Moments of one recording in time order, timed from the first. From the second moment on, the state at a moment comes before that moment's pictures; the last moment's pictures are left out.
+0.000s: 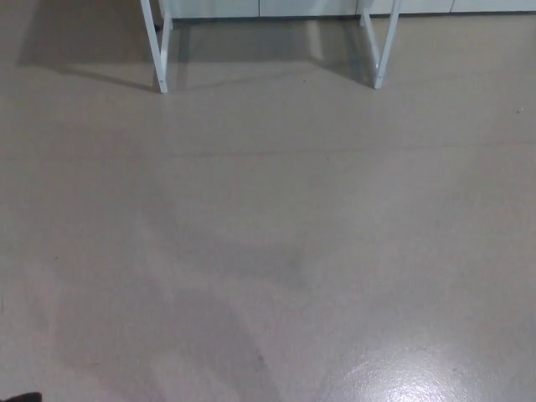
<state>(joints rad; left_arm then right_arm) 0.05 0.37 0.31 0.90 -0.03 0.03 -0.23 0.23 -0.25 -0.35 0.71 0.05 -0.06 0.21</state>
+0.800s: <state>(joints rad) 0.07 0.39 0.30 0.93 -0.09 -0.03 -0.31 0.28 -0.25 -0.34 0.71 0.12 -0.14 0.25</state>
